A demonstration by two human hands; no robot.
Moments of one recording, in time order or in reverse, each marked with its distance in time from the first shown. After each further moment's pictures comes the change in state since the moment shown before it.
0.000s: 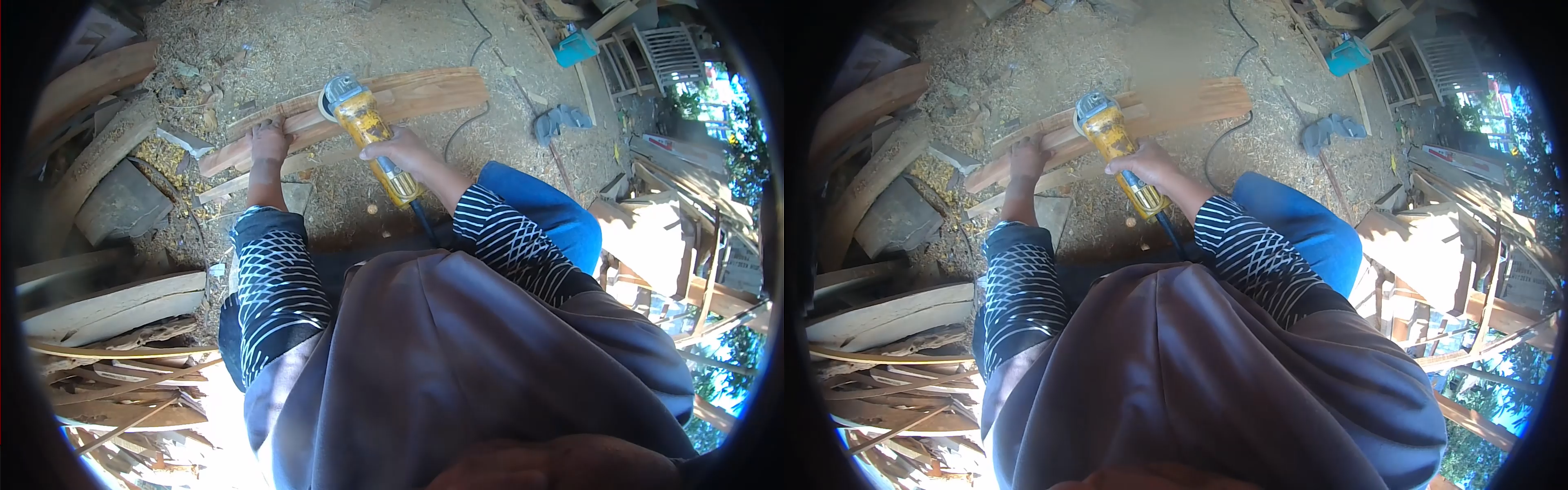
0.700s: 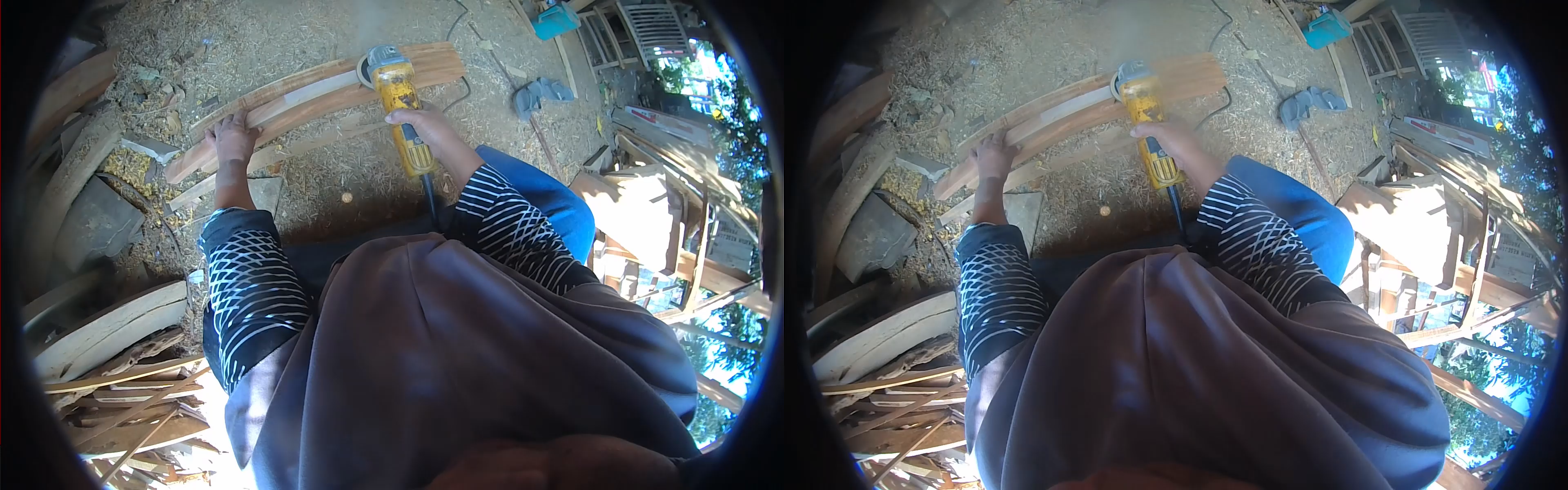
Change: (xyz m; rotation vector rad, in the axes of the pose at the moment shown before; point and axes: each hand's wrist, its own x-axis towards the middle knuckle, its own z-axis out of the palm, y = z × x) left_hand 0.001 0.002 0.004 0.009 -0.008 -0.061; right_hand -0.013 0.017 -0.075 0.133 0.233 0.108
